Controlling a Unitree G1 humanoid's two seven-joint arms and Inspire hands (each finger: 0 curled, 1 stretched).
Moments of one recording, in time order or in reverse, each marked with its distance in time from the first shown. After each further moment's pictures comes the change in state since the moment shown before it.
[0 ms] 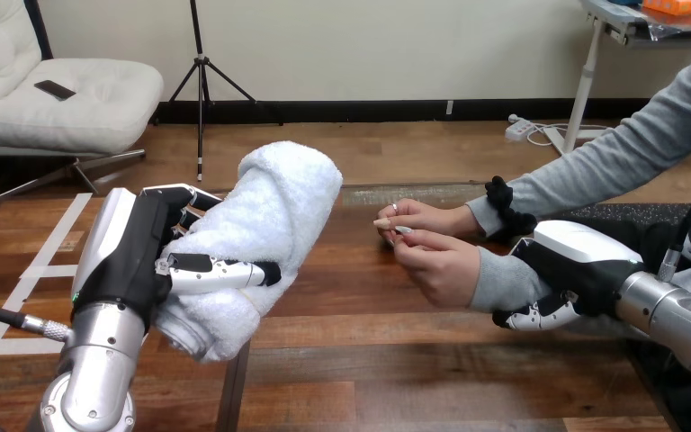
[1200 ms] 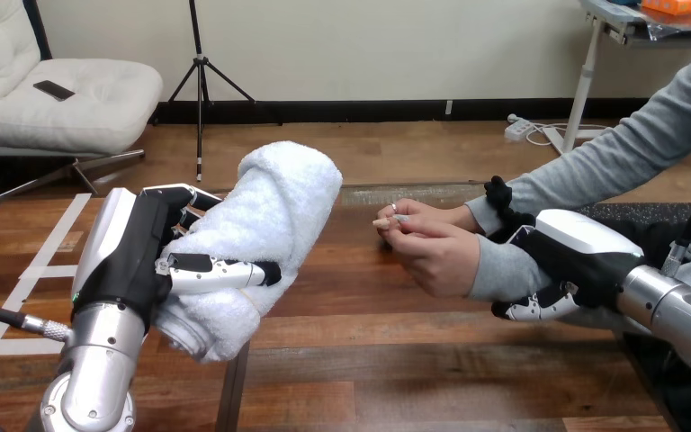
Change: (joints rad) left arm 0.000 0.000 0.000 0.000 0.000 0.000 0.000; right arm 0.000 -0.003 -0.013 0.000 0.055 -0.040 -0.006
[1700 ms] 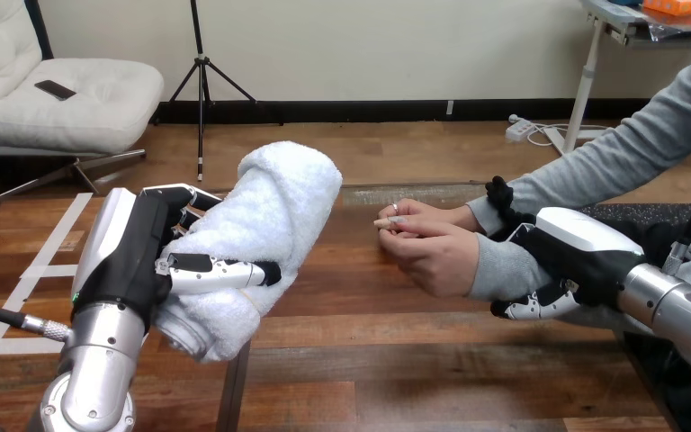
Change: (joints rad) left arm 0.000 0.000 0.000 0.000 0.000 0.000 0.000; right arm 0.000 0.000 -0.019 -0.001 0.017 -0.010 0.031
